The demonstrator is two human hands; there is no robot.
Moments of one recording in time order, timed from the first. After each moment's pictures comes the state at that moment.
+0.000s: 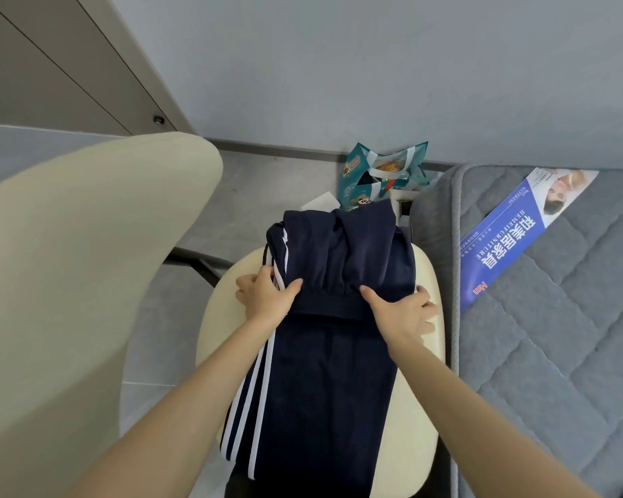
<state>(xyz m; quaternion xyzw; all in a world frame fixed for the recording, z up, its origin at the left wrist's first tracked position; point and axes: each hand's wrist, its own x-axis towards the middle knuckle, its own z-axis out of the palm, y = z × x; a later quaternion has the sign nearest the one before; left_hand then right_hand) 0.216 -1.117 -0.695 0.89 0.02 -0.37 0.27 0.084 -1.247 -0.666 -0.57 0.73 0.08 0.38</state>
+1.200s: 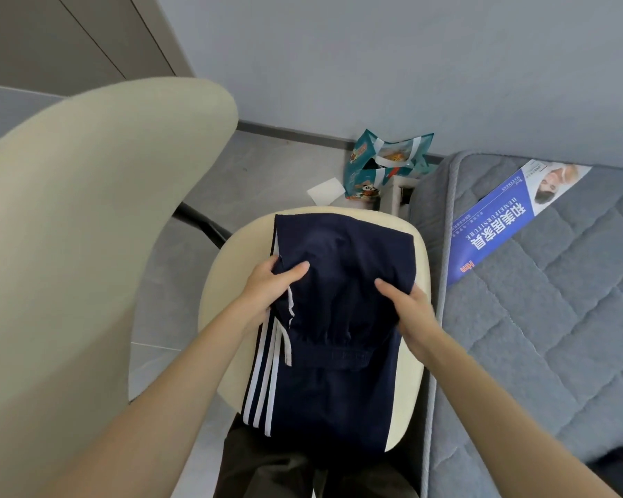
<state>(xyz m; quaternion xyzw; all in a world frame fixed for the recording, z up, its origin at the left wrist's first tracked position) 0.178 -1.085 -0.643 0.69 0.09 -0.49 0.52 0.020 -1.250 -0.632 -0.45 0.55 0.02 0.70</state>
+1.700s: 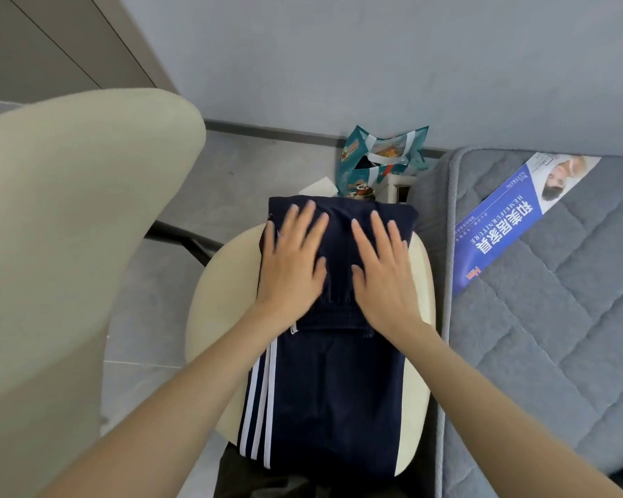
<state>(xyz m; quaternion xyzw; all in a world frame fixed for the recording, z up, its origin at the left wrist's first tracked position) 0.191 -1.143 -0.660 0.89 -0.41 -0.11 0.17 0.079 -1.257 -0.646 -0.94 0.27 0.03 0.22</state>
